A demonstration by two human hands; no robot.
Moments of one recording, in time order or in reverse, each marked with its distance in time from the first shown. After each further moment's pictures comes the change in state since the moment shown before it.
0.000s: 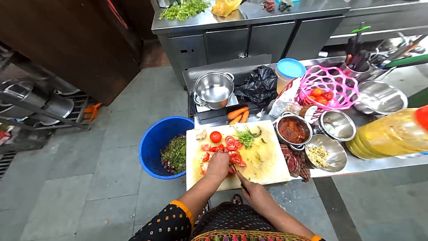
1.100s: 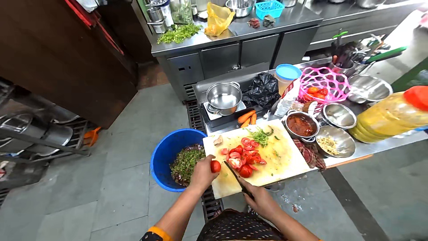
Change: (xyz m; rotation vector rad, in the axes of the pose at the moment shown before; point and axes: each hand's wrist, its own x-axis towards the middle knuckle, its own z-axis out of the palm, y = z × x) left_hand -0.045 -0.167 -0.033 -0.266 0.165 0.057; right_hand 0.013 -0.081 0.069 0.095 0.210 -0.072
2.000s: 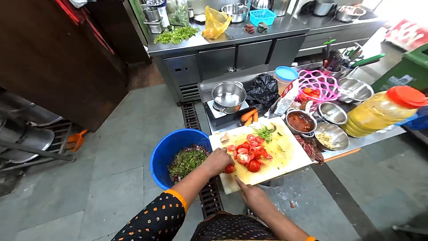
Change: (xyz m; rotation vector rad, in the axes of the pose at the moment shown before) left_hand 0.043 -0.012 -0.012 0.550 -0.295 0.800; right_hand 0.015 -0.068 0.049 -0.290 -0.098 0.234
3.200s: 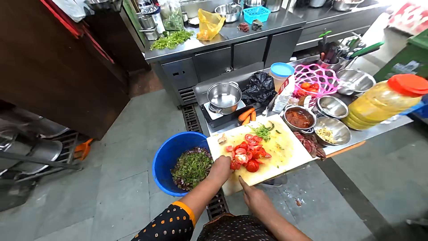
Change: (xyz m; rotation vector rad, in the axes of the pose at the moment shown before) left_hand 0.012 0.050 0.002 -0.391 -0.009 -0.556; right_hand -0.008 0.008 0.007 0.129 0.066 0.085
